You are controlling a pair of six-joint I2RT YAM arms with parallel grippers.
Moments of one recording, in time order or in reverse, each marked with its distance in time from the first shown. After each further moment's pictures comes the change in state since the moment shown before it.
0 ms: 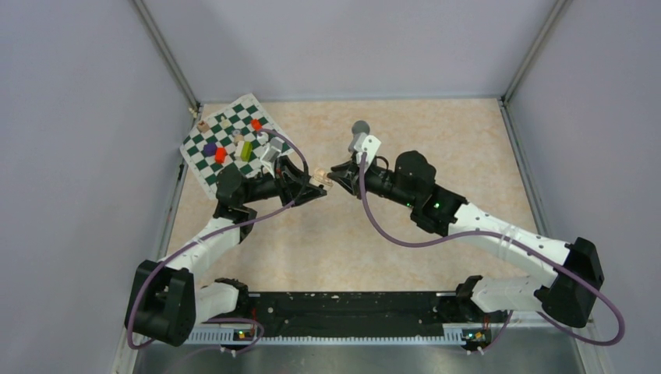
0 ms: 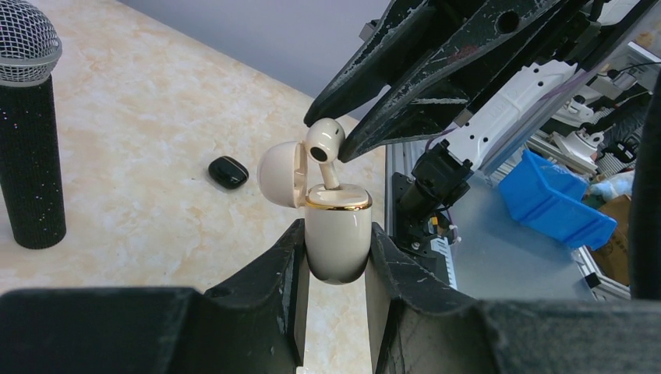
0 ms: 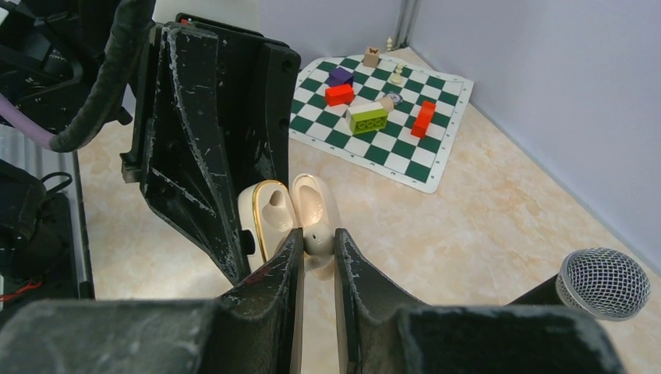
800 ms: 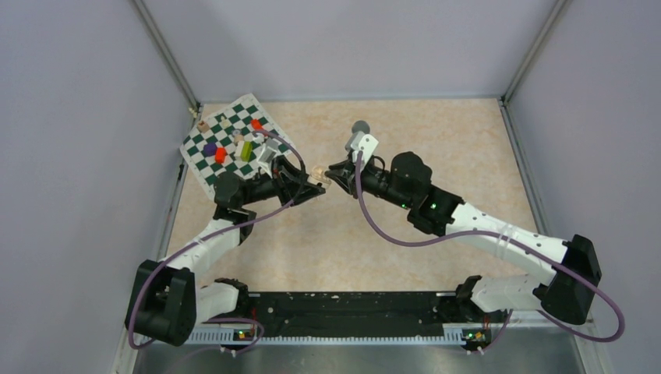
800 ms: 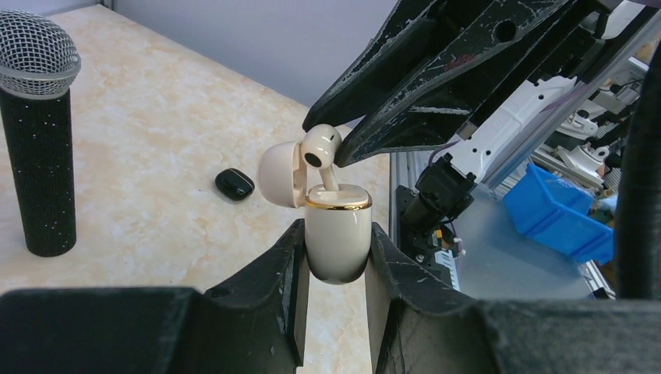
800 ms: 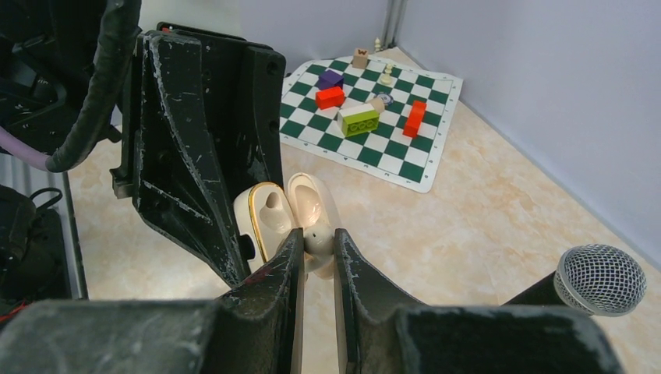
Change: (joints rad) left arm 0.014 0.000 -0.023 0.081 -0.021 -0.042; right arm 0.033 0.018 0.018 0.002 0.071 0.018
